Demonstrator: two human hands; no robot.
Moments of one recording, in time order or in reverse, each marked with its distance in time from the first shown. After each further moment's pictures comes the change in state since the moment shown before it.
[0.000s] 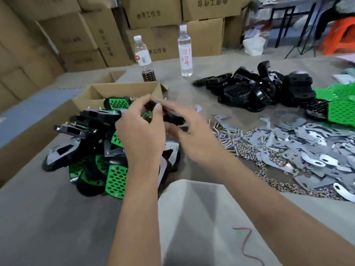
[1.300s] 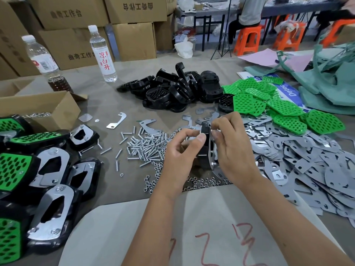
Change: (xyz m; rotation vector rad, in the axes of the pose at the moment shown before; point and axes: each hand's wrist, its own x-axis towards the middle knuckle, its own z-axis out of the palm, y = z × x) left_hand -0.136 0.039 0.170 -0.858 -0.999 -0.289; right_hand -0.144 0.047 -0.185 -0.755 0.470 0.086
